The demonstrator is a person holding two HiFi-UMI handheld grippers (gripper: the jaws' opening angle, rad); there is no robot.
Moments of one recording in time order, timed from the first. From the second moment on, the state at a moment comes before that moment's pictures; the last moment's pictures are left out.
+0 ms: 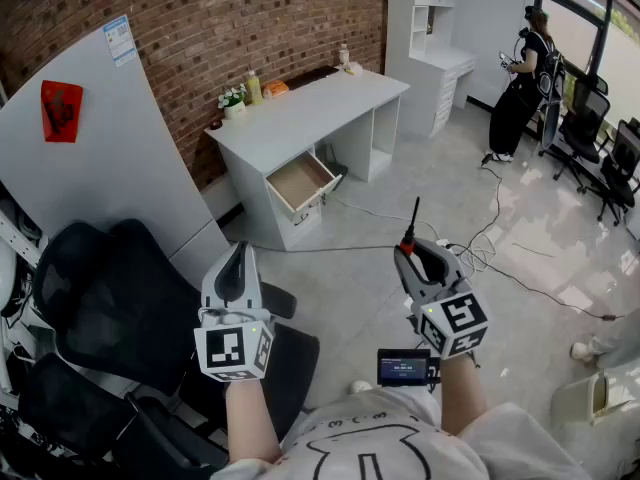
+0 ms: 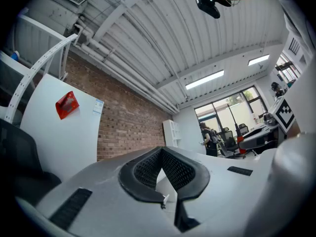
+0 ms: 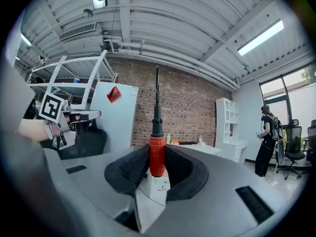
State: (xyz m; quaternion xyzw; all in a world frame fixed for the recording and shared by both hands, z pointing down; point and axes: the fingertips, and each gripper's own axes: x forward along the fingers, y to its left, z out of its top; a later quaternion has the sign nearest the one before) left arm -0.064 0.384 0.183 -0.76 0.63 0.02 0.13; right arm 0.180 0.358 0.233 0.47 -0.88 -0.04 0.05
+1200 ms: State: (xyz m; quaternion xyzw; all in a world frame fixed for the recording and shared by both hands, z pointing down) left arm 0.018 0.303 0.206 -0.76 0.64 0.00 0.11; right arm 0.262 0.268 0.261 0.45 -0.89 -0.01 0.05
